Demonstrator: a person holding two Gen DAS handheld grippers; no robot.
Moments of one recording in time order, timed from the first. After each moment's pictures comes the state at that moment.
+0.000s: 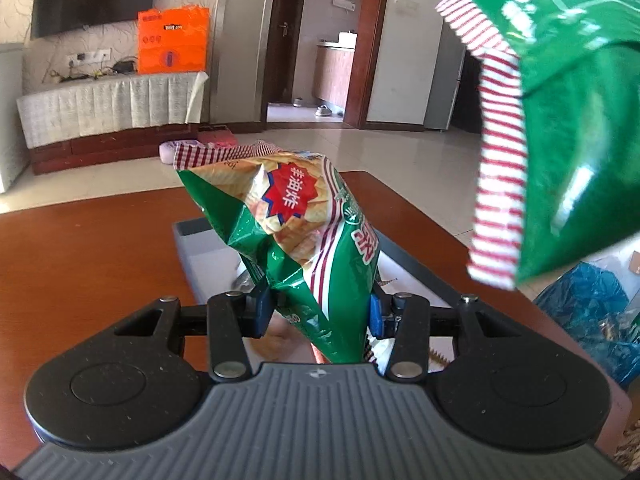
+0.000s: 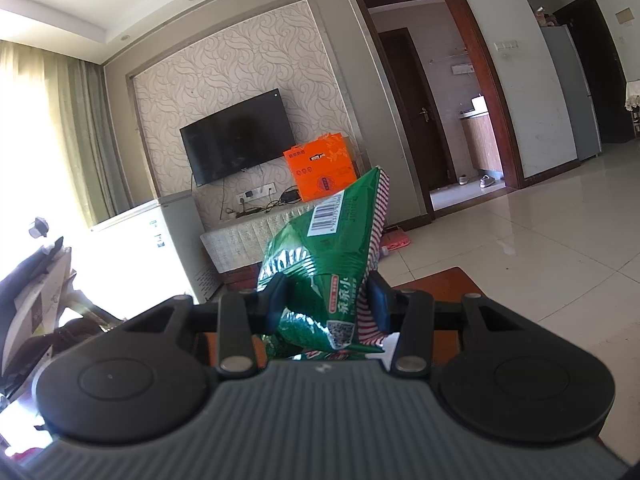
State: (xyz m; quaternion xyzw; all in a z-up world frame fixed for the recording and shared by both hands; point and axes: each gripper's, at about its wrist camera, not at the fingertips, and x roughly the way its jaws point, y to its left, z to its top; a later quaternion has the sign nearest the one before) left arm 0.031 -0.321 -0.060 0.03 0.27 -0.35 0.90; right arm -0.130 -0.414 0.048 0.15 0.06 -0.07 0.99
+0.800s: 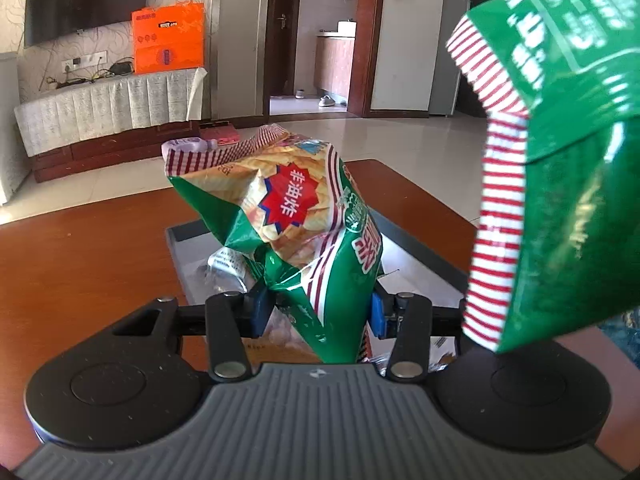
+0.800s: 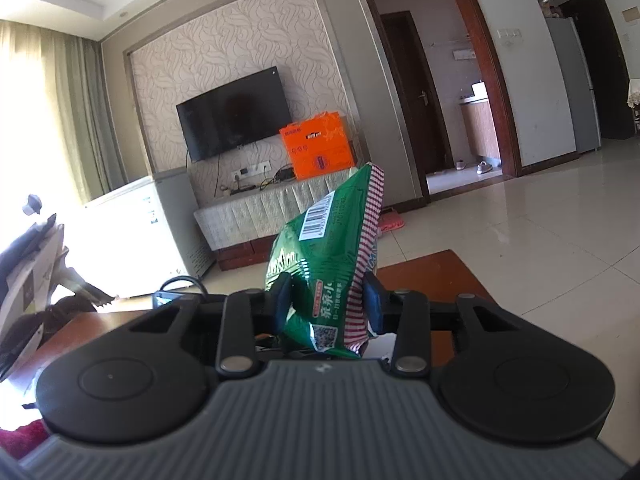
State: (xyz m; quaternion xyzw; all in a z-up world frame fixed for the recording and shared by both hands) left arm 0.061 -0.349 -0.081 0.06 0.27 -0.34 0.90; right arm -0.117 -0.419 0.038 0.14 0.10 -0.07 0.98
